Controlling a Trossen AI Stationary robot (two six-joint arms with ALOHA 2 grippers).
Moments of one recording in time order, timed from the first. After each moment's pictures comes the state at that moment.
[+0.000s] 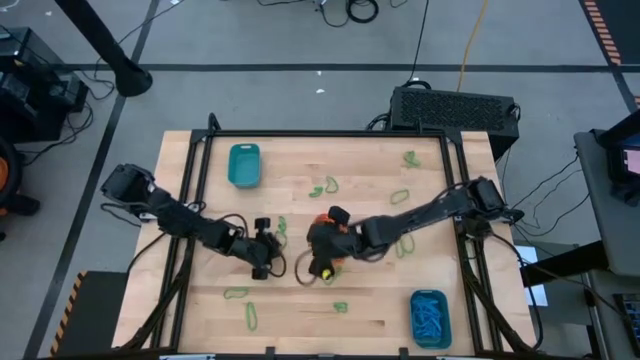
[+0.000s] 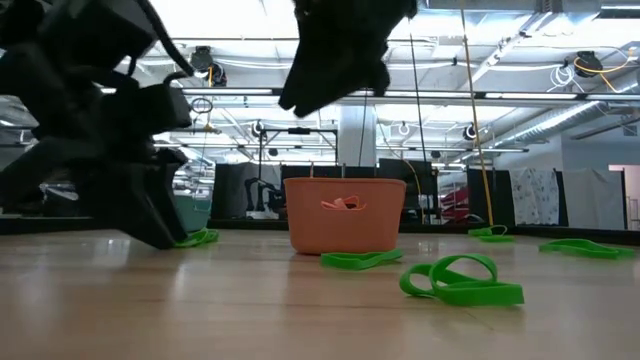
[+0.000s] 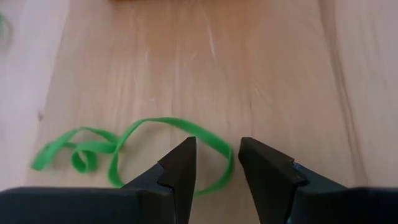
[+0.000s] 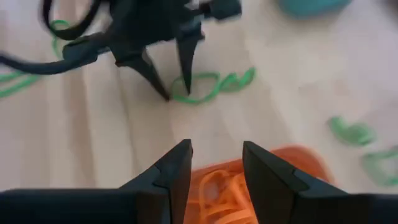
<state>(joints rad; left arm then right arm) -0.38 1.54 0.49 0.09 -0.31 -0.21 0.28 1.91 1.51 -0.51 0.41 0.47</state>
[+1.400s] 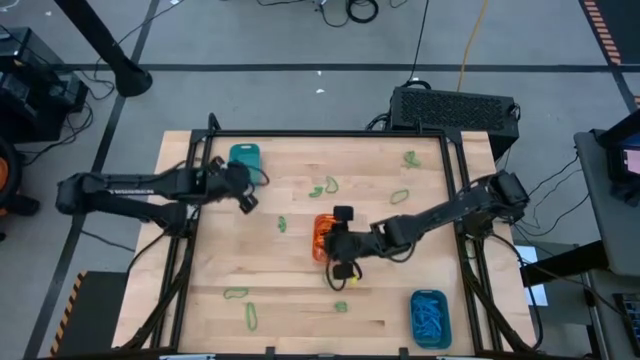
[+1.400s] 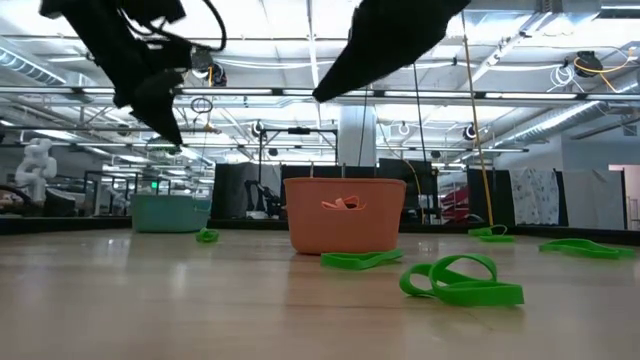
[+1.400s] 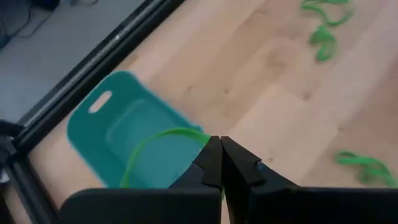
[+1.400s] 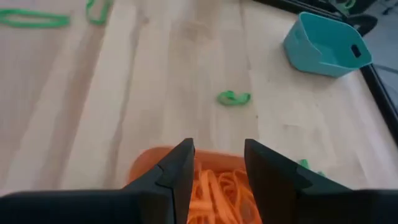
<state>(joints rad) 0.15 0.95 0.69 -0.71 -0.48 -0.37 0.29 1.73 1.21 -0.22 0.42 0.01</state>
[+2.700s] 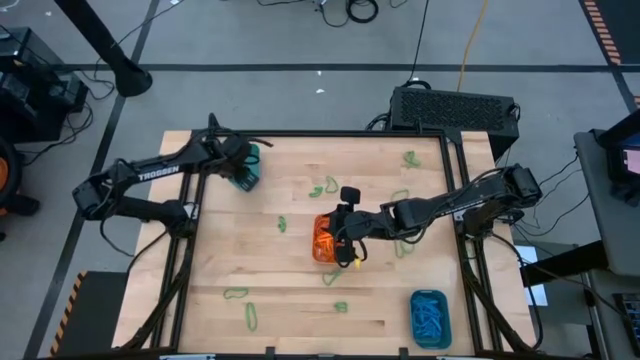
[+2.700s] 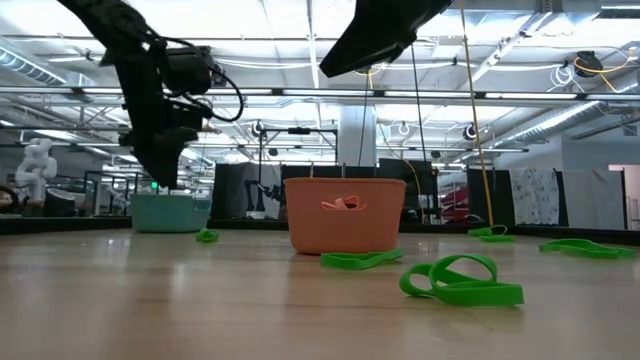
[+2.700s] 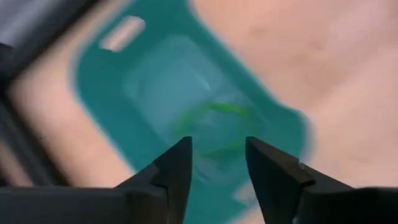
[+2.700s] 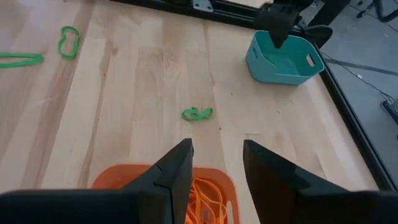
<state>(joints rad) 0.65 1.20 0.73 -0.70 -0.18 -0.17 0.22 1.61 1.20 -0.24 0.41 0.01</state>
